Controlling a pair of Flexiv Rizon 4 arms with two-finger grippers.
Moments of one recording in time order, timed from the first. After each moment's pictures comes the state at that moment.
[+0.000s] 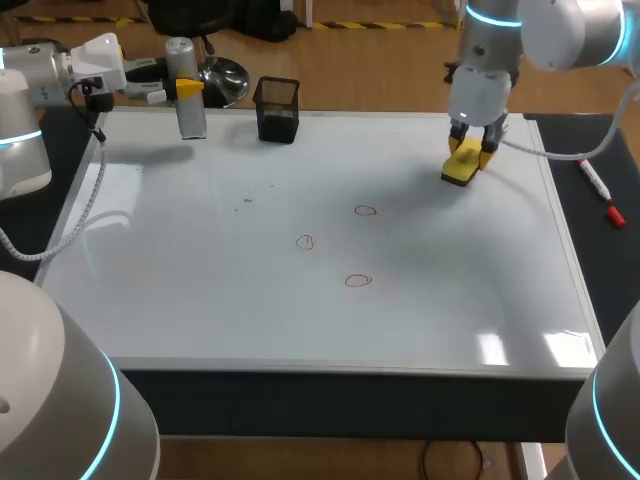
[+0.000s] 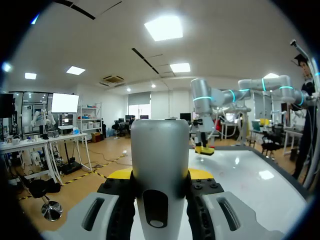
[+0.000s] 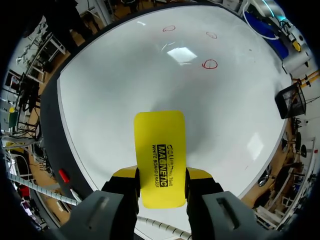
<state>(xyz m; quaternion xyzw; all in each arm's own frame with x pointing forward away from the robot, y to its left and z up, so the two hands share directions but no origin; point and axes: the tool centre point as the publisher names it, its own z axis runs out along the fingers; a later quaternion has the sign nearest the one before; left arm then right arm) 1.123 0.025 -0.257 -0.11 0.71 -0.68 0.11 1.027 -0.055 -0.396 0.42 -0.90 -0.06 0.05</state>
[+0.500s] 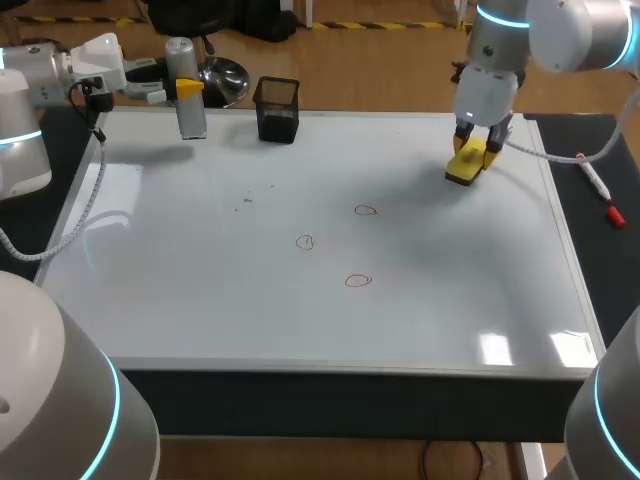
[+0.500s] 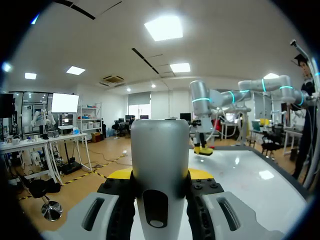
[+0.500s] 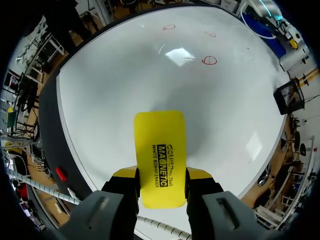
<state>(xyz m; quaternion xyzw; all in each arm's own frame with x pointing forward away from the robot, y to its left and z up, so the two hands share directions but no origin) 1.123 0.025 -0.257 -0.11 0.71 -0.68 0.11 1.034 -0.063 -0.400 0.42 -0.91 -0.06 0.04</state>
